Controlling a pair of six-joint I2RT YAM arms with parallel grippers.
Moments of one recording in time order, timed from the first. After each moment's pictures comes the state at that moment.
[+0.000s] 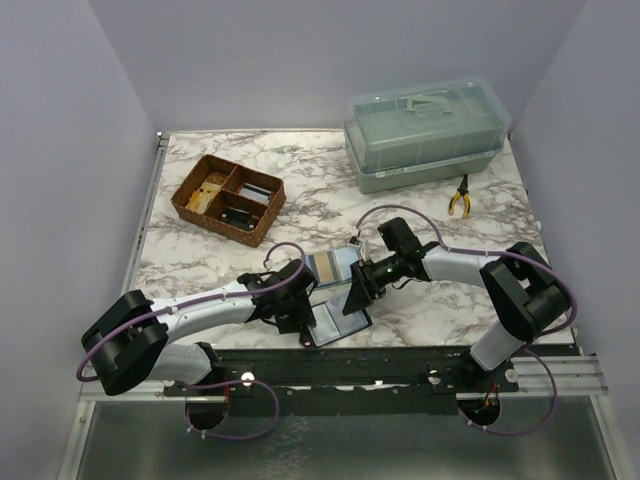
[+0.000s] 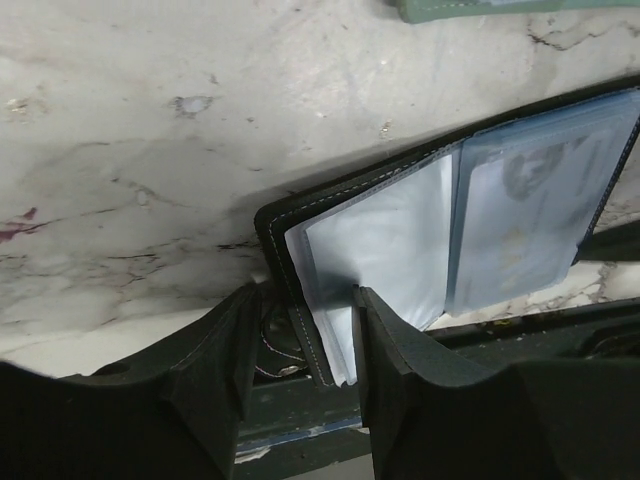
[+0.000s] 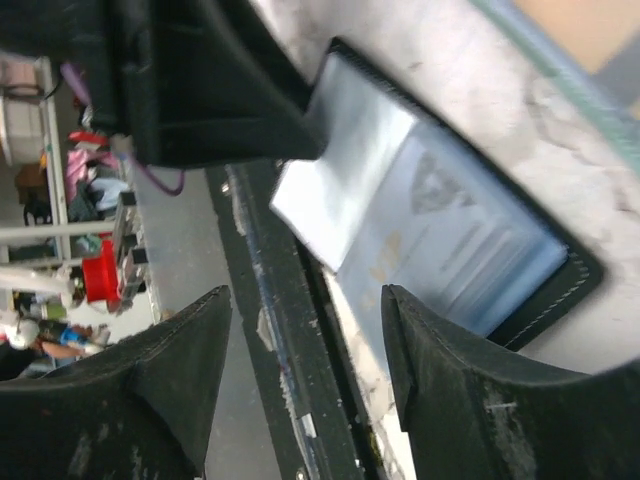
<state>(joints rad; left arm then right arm) -0.92 1.28 0.60 -0.50 0.00 -1.20 0.58 1.61 0.72 -0.11 -1.05 0.18</state>
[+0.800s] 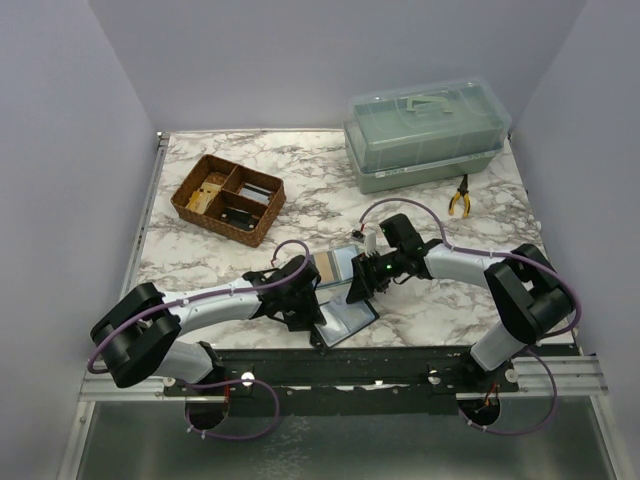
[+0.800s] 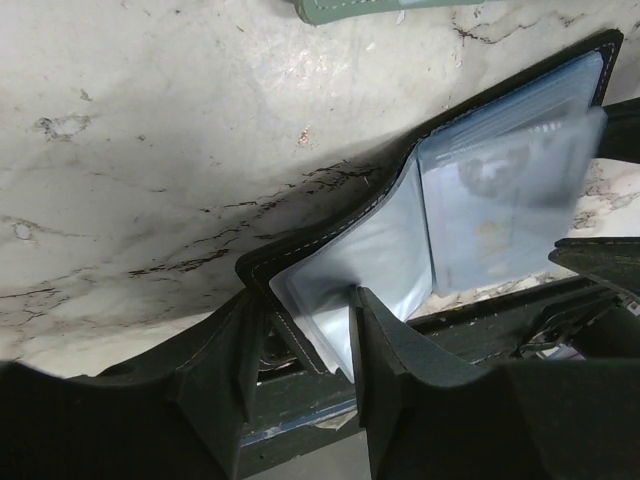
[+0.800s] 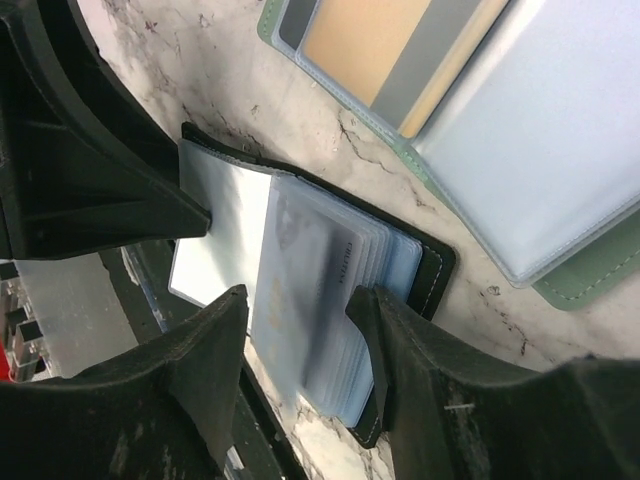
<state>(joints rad) -0.91 1.35 0.60 -0.36 0.10 -1.21 0.58 1.61 0.75 -0.13 -0.74 0.16</state>
